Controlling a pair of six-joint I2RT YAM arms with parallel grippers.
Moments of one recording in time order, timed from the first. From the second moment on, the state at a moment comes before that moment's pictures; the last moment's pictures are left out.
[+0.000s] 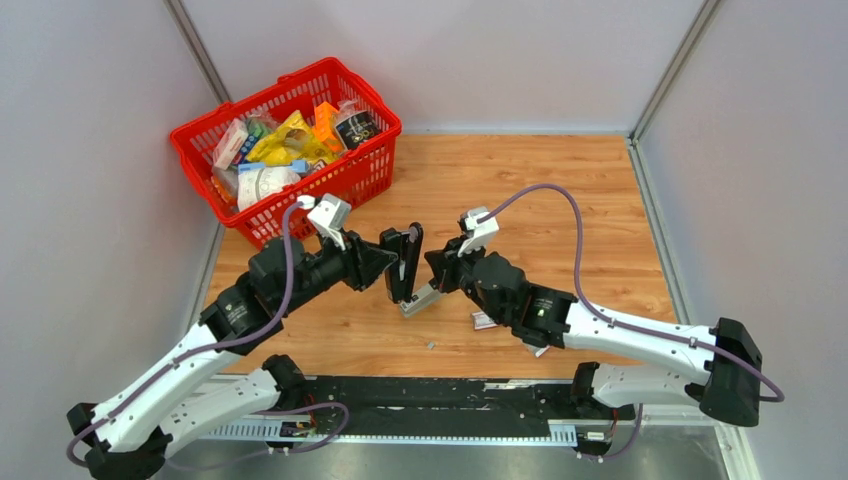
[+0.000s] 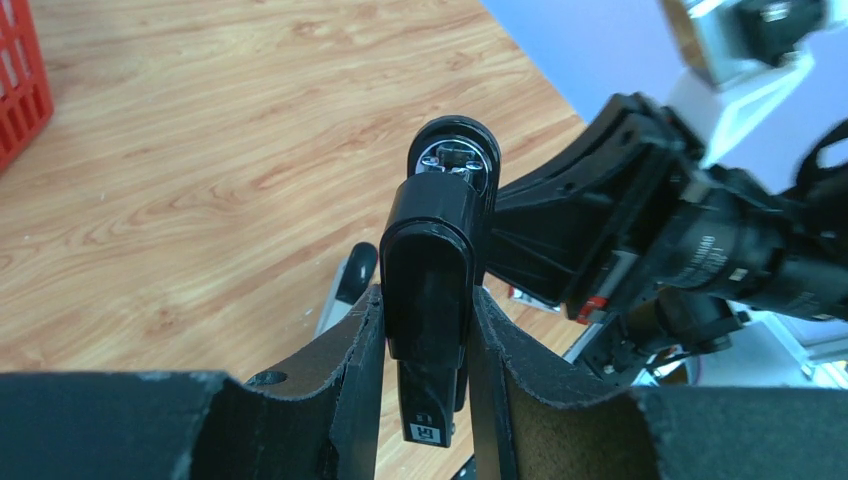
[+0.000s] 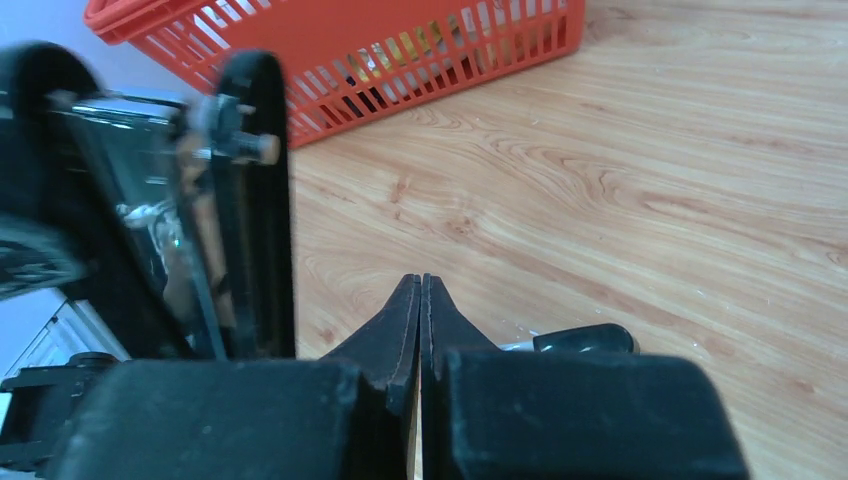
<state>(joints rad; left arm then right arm) -0.84 0.68 0.90 -0.36 -0.02 -0.41 1.16 1.12 0.80 0.11 0.50 0.49</state>
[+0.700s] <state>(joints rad) -0.76 1.26 1.14 -0.38 -0.18 -0.18 1.16 0.87 0.71 -0.14 0.55 0.49</state>
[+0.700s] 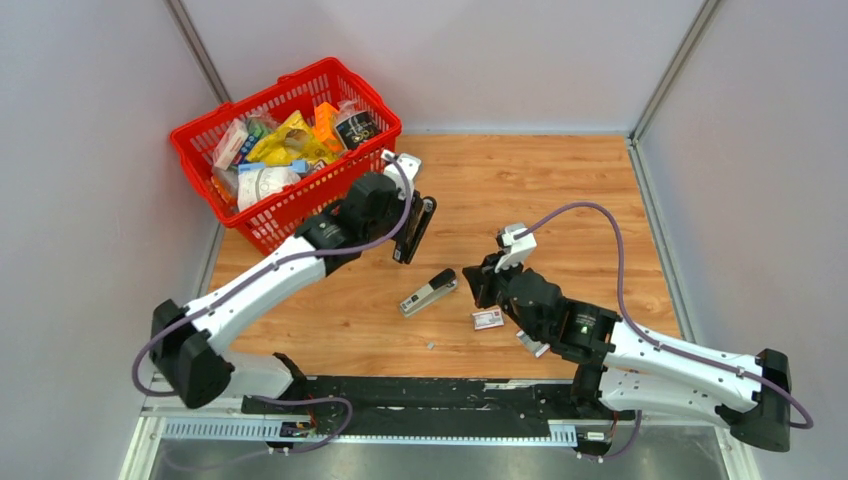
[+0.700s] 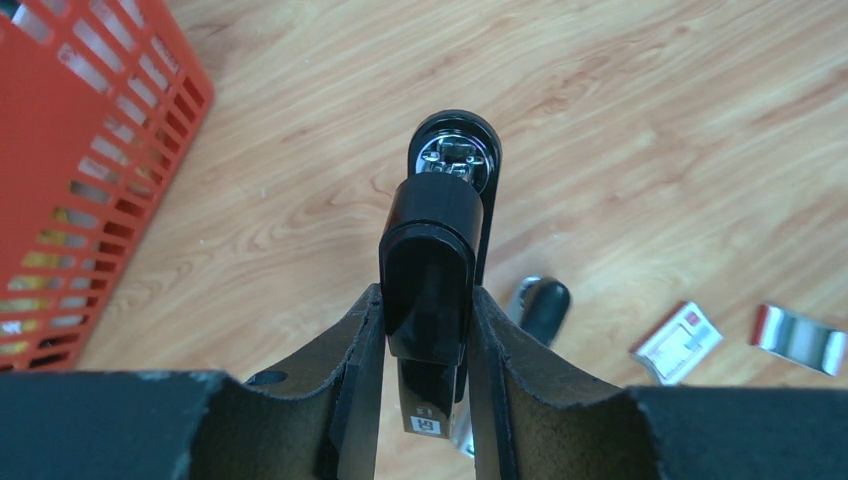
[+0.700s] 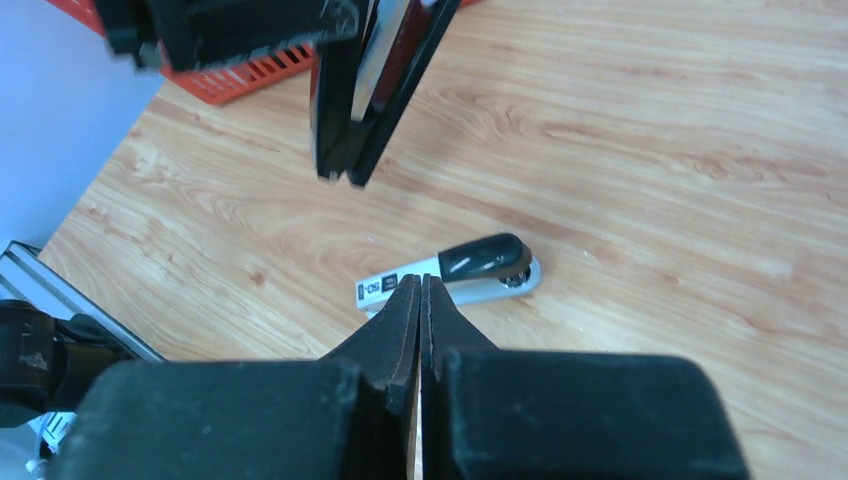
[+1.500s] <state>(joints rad) -0.57 2.02 1.58 -0.51 0.01 -0.01 1.16 0.82 0.62 -0.21 0.47 0.56</state>
